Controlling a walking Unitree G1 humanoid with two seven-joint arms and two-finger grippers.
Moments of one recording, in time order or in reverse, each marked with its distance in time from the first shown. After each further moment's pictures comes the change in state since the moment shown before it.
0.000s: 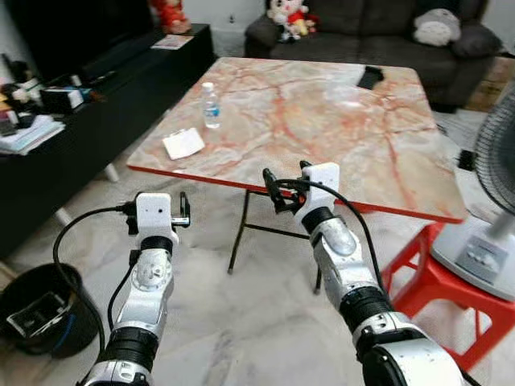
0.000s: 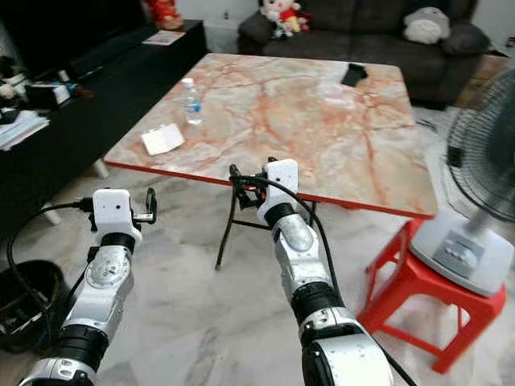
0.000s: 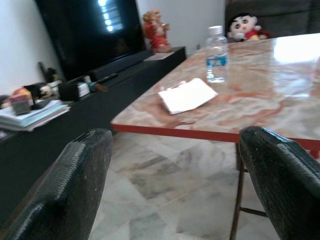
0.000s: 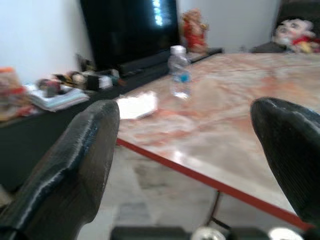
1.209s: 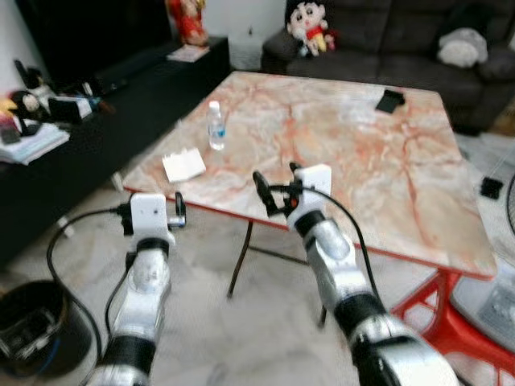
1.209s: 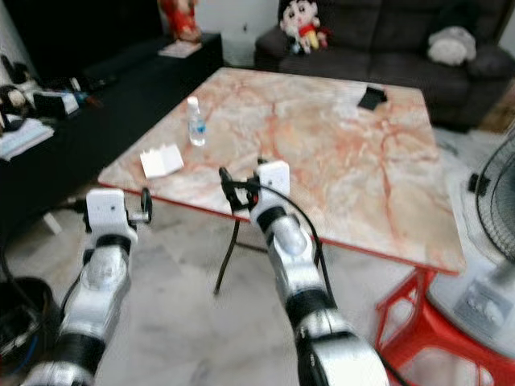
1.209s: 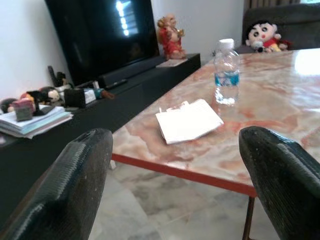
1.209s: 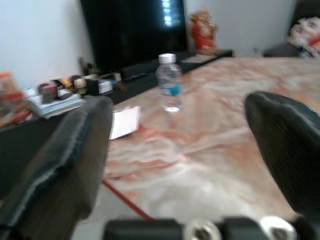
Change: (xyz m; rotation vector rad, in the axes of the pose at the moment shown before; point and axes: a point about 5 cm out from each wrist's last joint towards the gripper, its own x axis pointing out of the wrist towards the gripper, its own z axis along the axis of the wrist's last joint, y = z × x) left arm -0.004 -0.008 0.003 -0.020 -0.012 -0.012; right arm -0.008 -0.007 -0.005 0.018 -0.013 -0.009
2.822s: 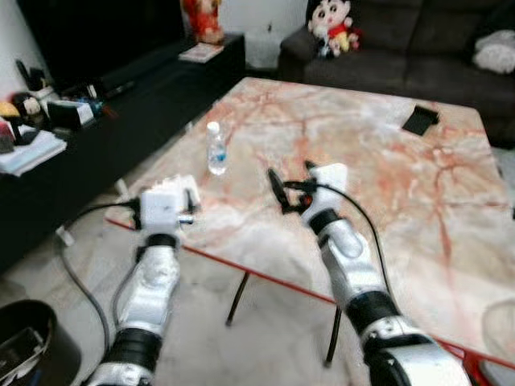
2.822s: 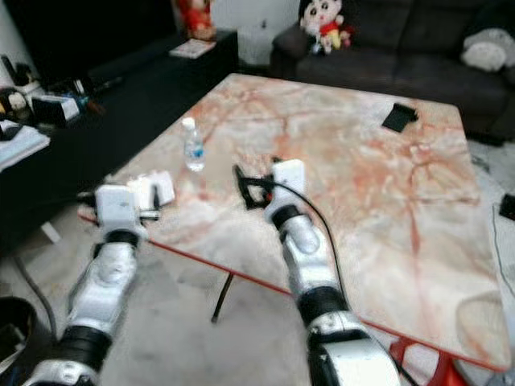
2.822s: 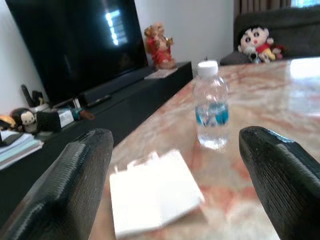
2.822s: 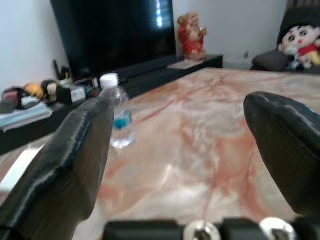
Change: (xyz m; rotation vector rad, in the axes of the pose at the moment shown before) left arm 0.006 -0.014 0.013 0.042 -0.043 -0.058; right arm -0.002 -0.017 0.009 -0.027 -0.012 -0.031
